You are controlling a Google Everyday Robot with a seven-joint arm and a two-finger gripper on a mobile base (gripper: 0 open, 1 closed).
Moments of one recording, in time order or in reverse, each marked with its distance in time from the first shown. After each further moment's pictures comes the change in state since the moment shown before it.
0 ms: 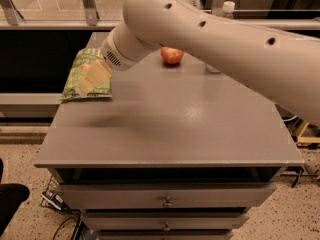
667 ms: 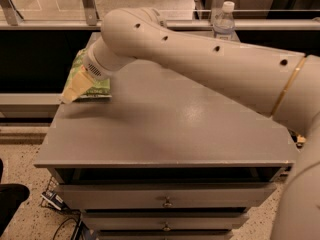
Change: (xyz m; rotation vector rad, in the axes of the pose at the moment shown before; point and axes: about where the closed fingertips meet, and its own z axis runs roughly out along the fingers) arm -0.015 0.019 0.077 -0.077 -0.031 -0.055
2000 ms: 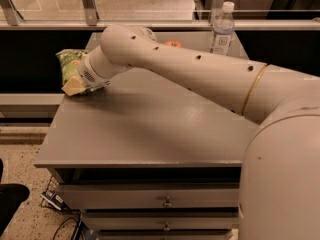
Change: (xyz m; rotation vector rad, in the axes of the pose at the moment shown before) arm -0.001 0.002 0.060 -0.095 -0.068 0.018
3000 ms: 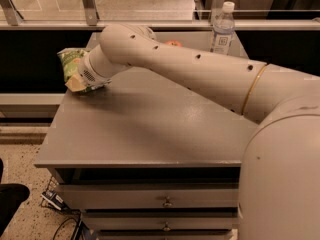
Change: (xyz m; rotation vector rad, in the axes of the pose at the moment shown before) arm -0.002 0.000 -0.002 0.000 0.000 0.000
